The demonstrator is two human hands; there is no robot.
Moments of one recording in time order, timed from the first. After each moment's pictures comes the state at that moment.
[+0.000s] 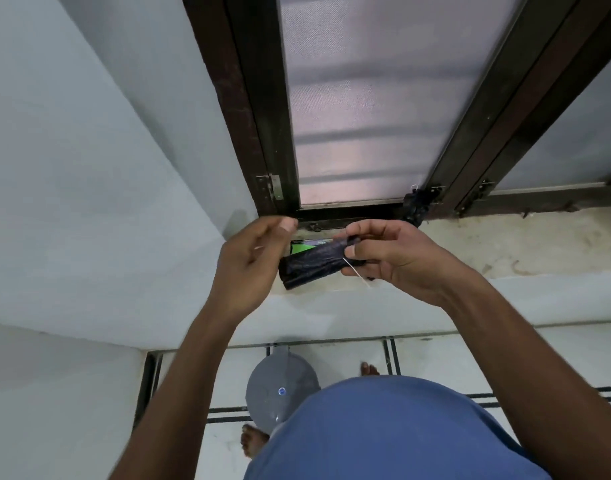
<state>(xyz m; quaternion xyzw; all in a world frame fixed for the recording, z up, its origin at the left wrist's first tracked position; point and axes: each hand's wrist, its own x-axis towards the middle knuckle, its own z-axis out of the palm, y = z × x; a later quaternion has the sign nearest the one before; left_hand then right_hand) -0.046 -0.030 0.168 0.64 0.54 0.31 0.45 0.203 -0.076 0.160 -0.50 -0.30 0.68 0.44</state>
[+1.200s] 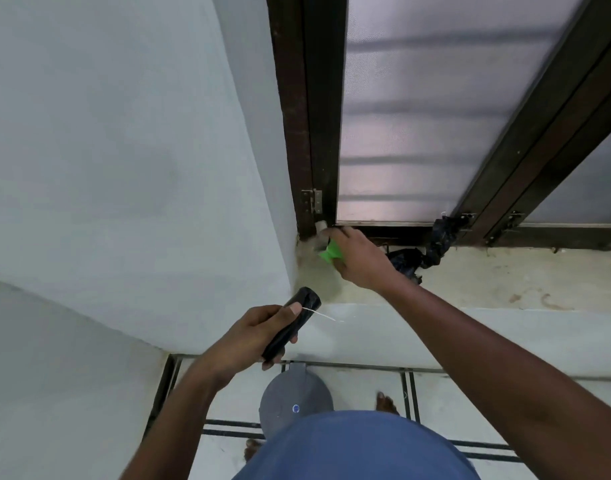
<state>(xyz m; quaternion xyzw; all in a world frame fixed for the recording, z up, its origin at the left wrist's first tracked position) -0.133 -0.097 0.143 0.54 0.53 0.14 0.63 0.142 0.016 0.045 -0.63 -0.75 0.16 0.14</state>
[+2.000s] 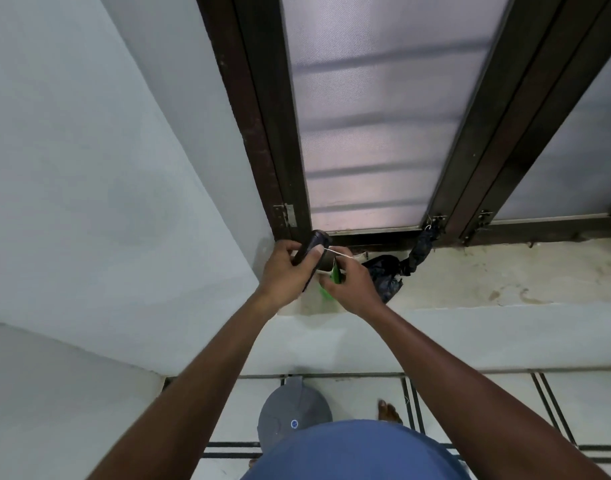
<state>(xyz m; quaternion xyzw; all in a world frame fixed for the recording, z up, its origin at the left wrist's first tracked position) -0.007 -0.002 0.126 0.61 0.60 0.24 0.45 0.157 -0.023 0.012 -0.63 -0.56 0.35 0.41</state>
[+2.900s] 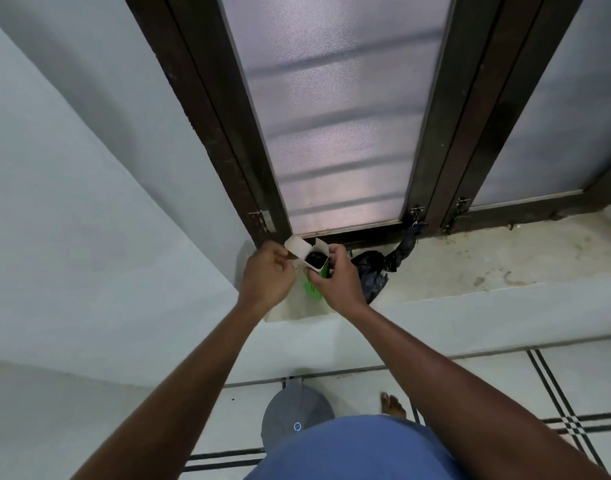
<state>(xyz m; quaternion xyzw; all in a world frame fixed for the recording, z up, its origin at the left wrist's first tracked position) -0.002 0.024 0.093 0.70 0.61 0.22 0.29 0.156 -0.019 0.003 -0.68 -0.44 0.35 0.47</state>
